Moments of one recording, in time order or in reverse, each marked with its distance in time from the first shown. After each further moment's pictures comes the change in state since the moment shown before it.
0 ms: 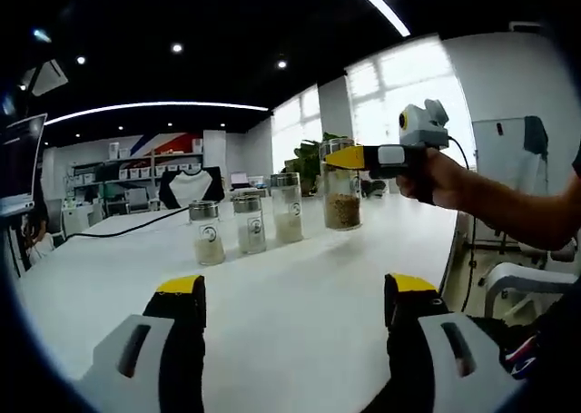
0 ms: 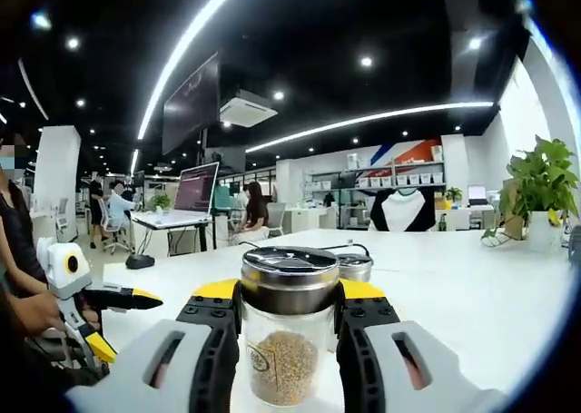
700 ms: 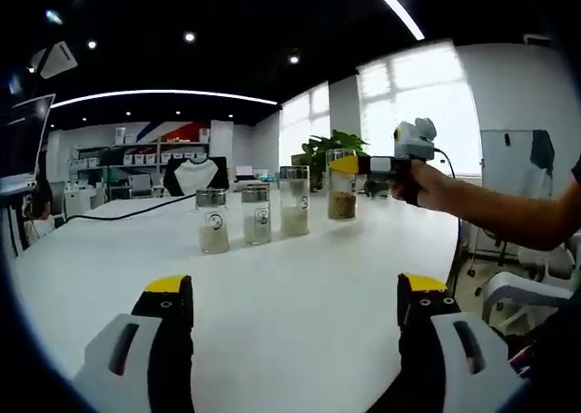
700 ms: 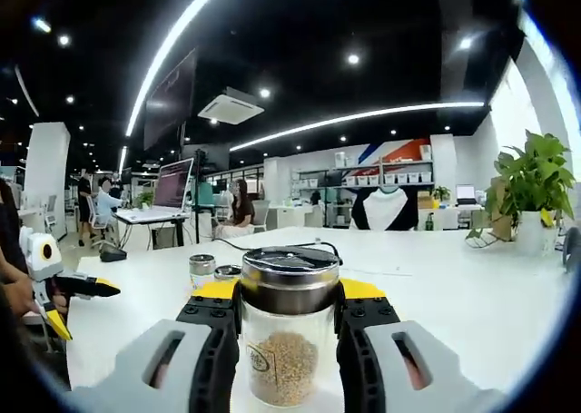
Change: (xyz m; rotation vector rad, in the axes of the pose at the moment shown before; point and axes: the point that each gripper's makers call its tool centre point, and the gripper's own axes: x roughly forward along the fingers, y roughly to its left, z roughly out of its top) left arm 0.001 0.008 -0.009 -0.070 0.026 0.016; right arm 0.014 -0.071 -0.014 -0.013 0.014 -0.056
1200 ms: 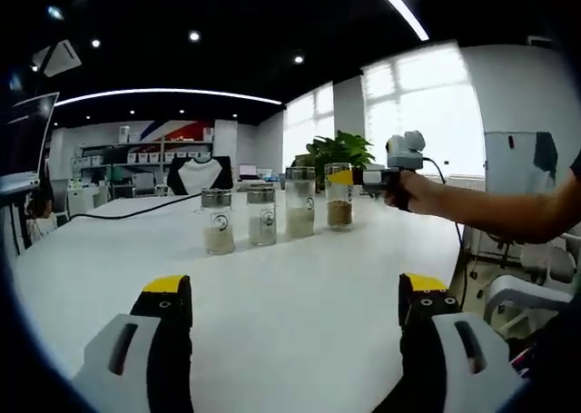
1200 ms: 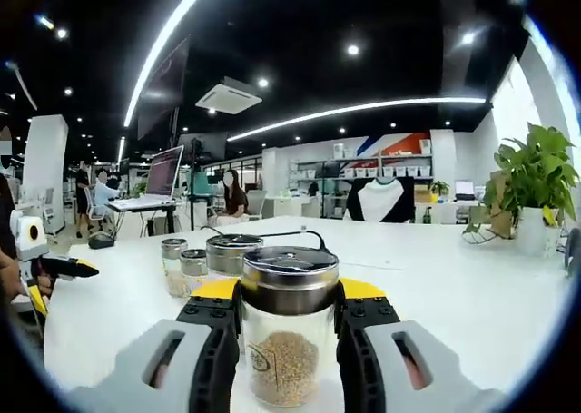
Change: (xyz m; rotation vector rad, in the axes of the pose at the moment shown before) left arm 0.000 0.003 0.004 -0.006 -0.007 0.012; right arm 0.017 -0.037 -0.017 -0.005 0.045 -0.005
